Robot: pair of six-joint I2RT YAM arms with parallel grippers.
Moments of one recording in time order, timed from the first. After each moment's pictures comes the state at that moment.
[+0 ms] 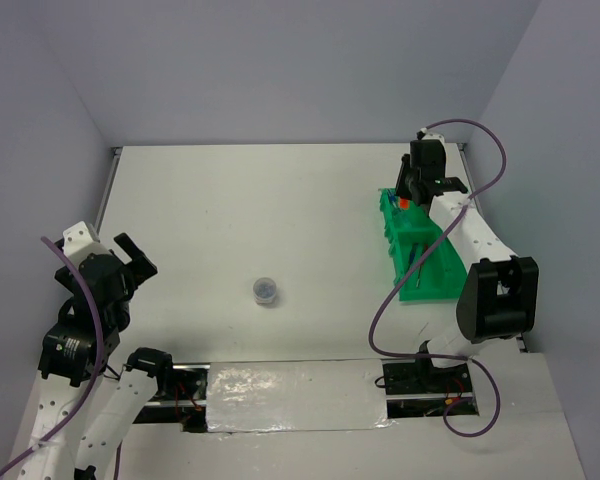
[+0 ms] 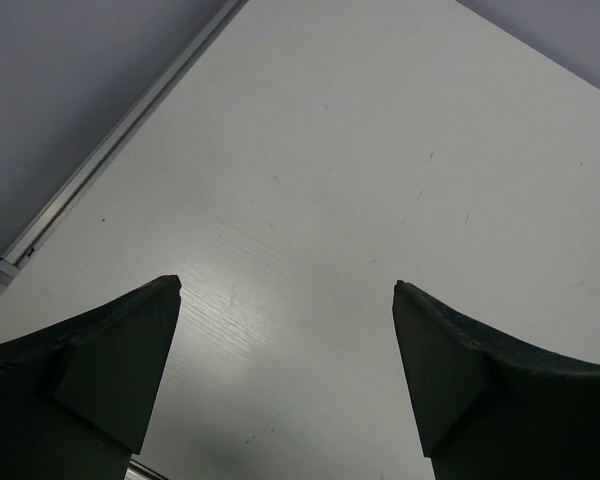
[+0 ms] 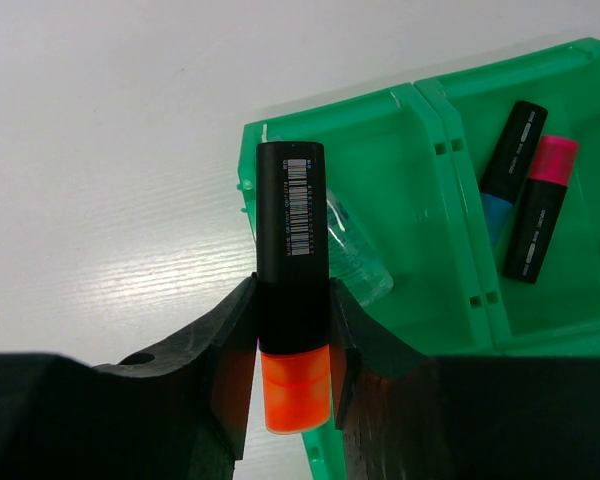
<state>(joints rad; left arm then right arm) -0.20 0.47 0.90 -0.89 -0.60 -0.50 0.10 1.54 1.25 -0.38 0.20 0.26</state>
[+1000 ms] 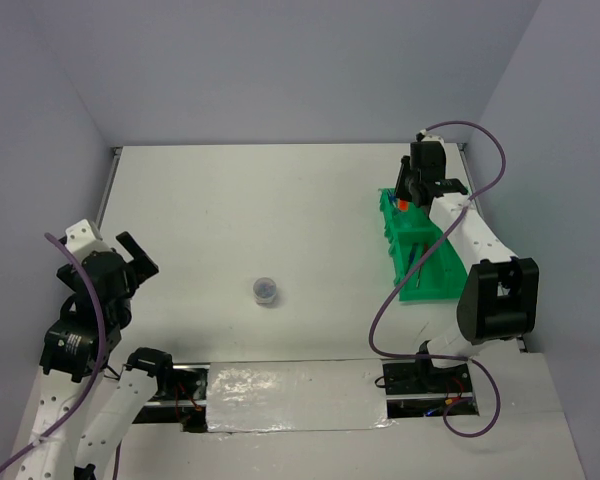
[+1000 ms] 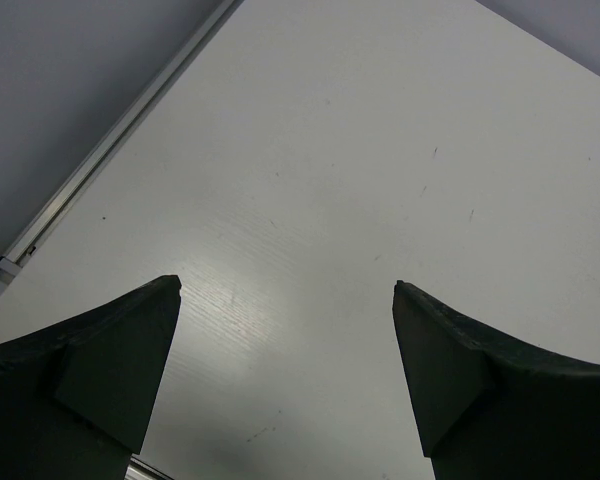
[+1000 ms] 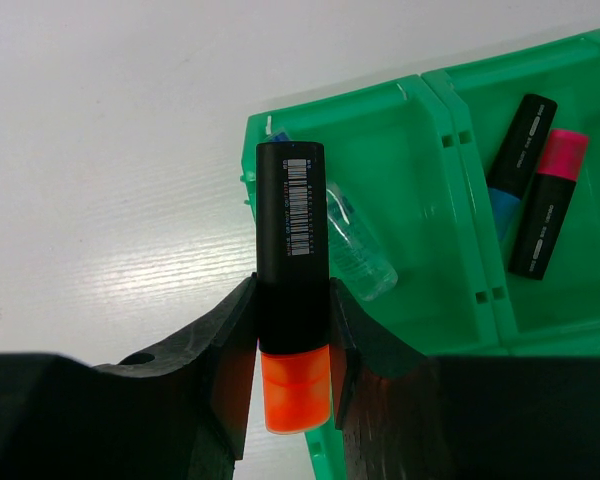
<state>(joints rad) -0.20 0.49 0.90 -0.89 -0.60 -0.50 0.09 1.54 1.24 -0.38 0.19 0.26</state>
